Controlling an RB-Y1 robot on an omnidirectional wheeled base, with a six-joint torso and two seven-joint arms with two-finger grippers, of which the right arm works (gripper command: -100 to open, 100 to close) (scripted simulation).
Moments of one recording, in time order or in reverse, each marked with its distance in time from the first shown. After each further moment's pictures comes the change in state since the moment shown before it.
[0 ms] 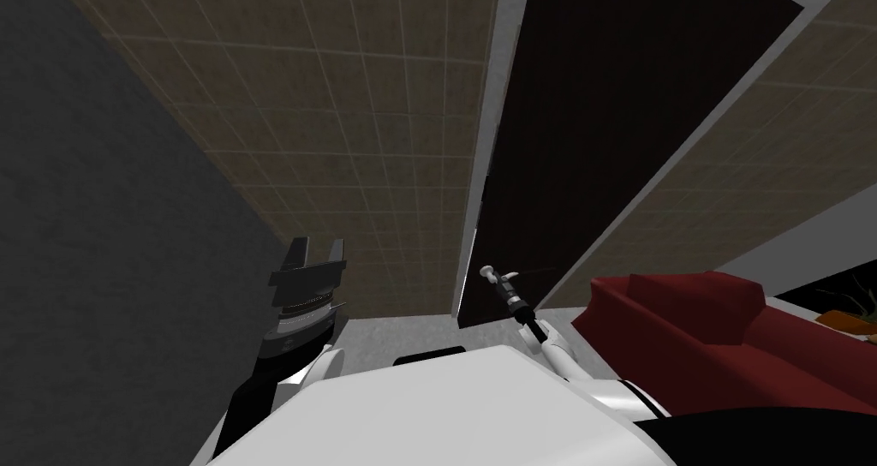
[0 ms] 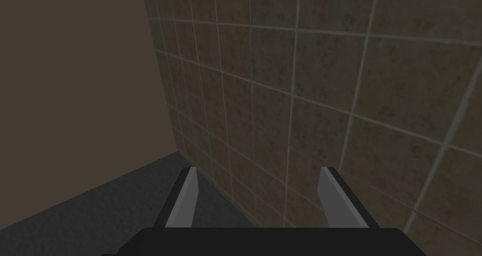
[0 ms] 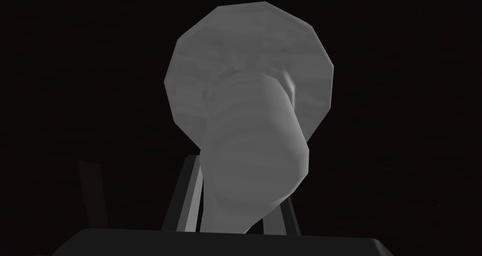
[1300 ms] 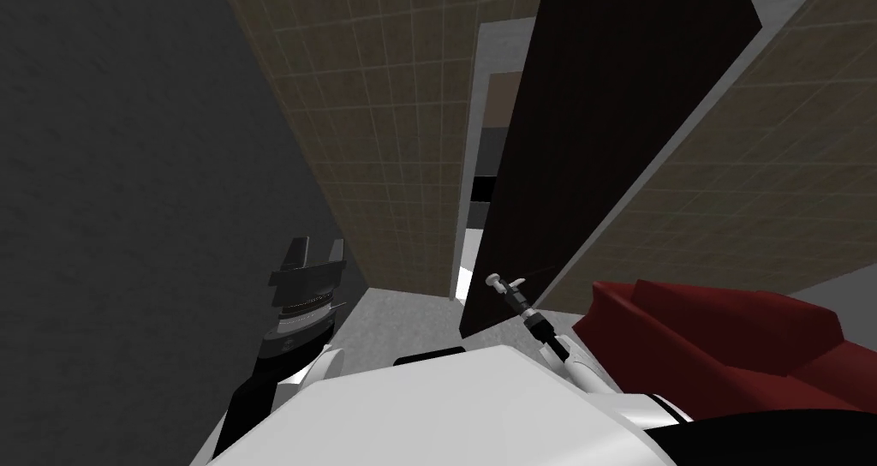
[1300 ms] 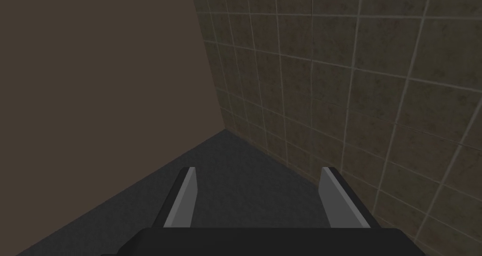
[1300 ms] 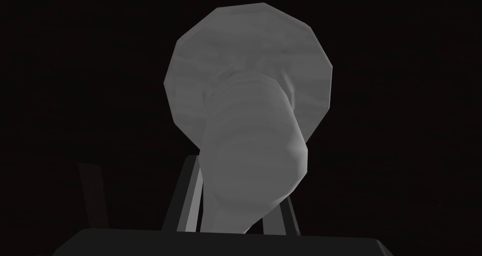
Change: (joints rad) arm 0.064 -0.079 0.013 0.082 0.060 -0.205 -0.090
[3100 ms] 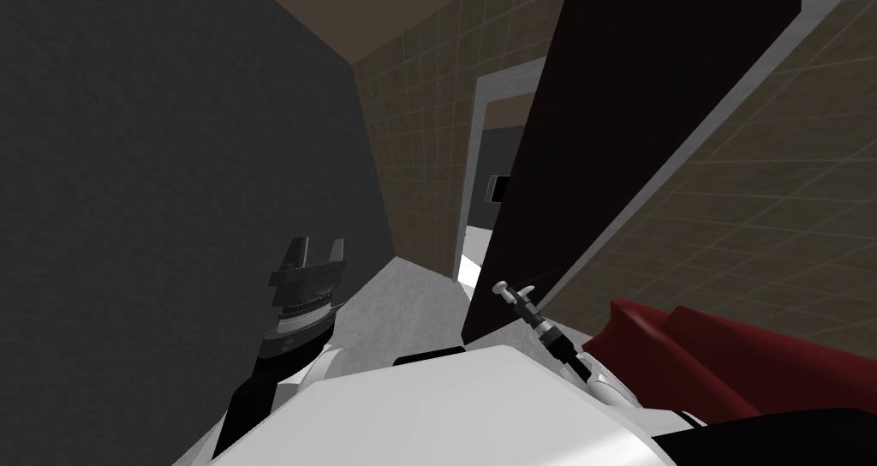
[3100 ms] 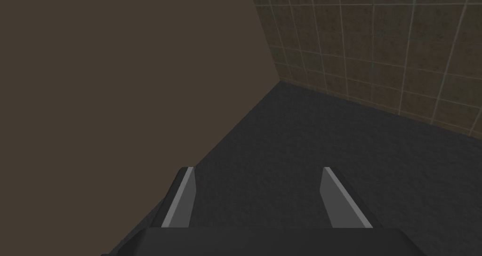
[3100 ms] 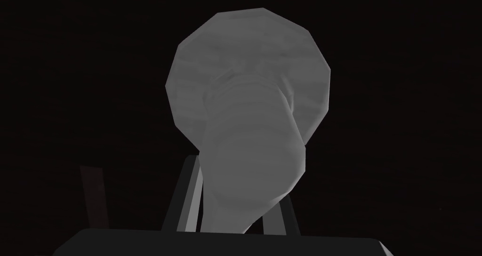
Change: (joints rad) arm 0.051 -0.041 -0.030 0.077 0.041 -0.160 -0.031
